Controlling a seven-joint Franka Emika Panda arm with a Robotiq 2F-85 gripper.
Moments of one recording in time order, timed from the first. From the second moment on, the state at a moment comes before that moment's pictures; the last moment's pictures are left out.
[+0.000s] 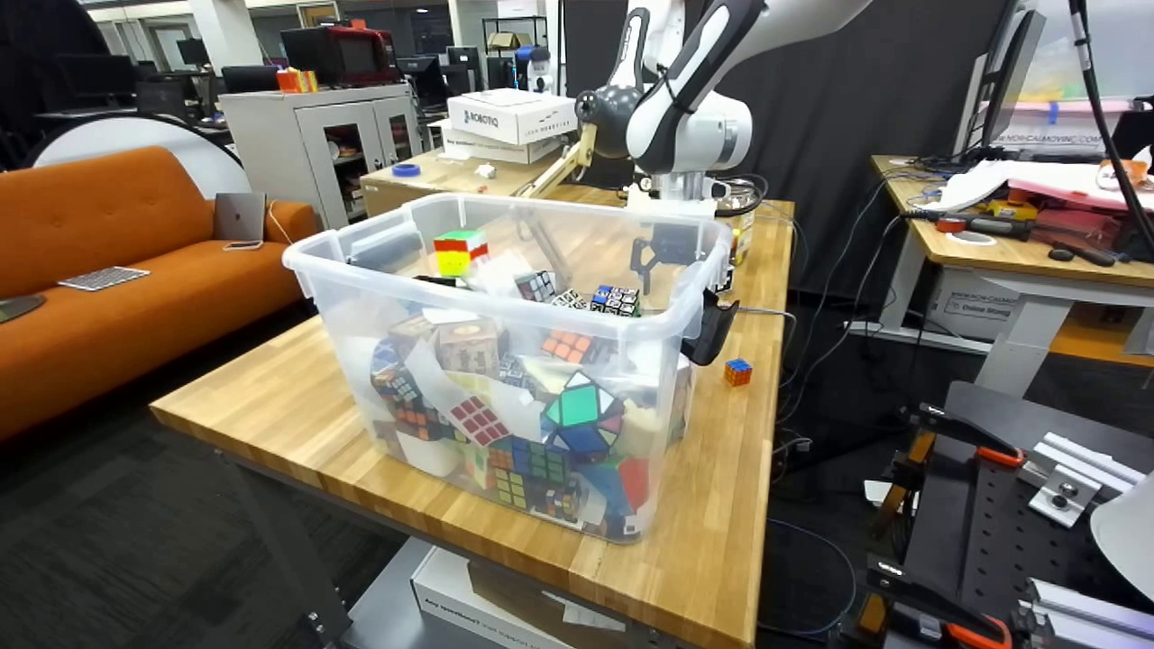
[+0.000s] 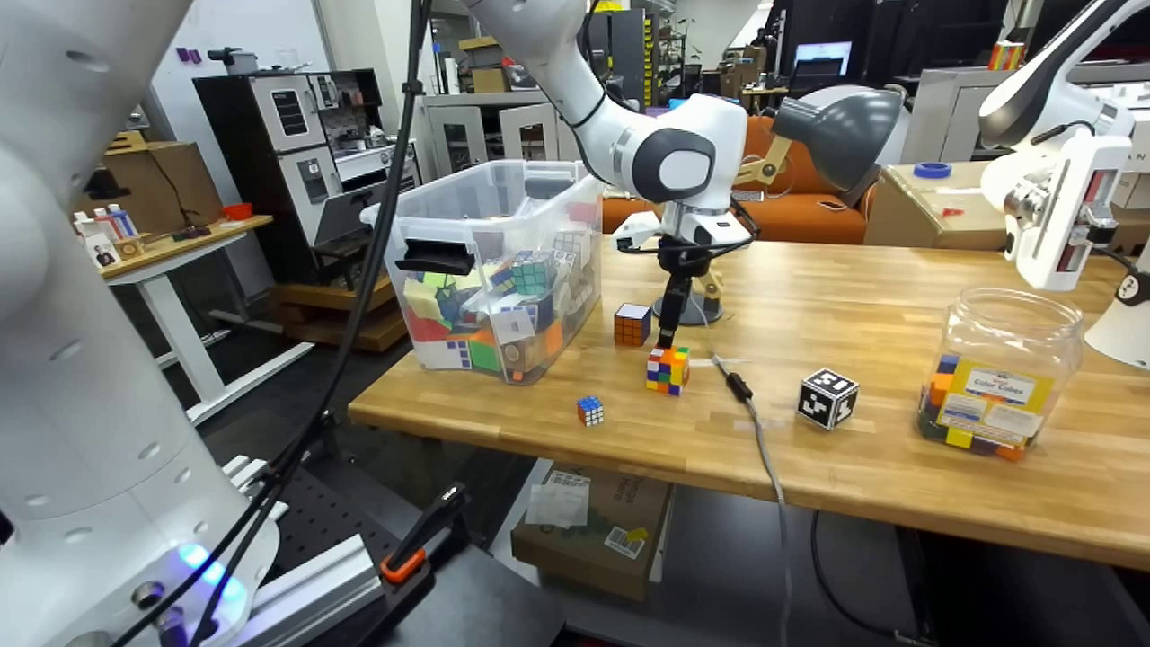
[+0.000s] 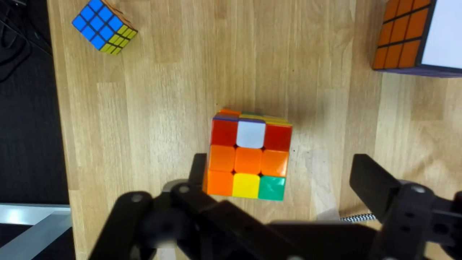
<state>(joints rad) -0.17 0.73 -0.17 -1.72 0.27 2.30 0.74</state>
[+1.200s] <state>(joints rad) -0.15 0.21 -0.19 -2.02 0.24 2.30 0.72</state>
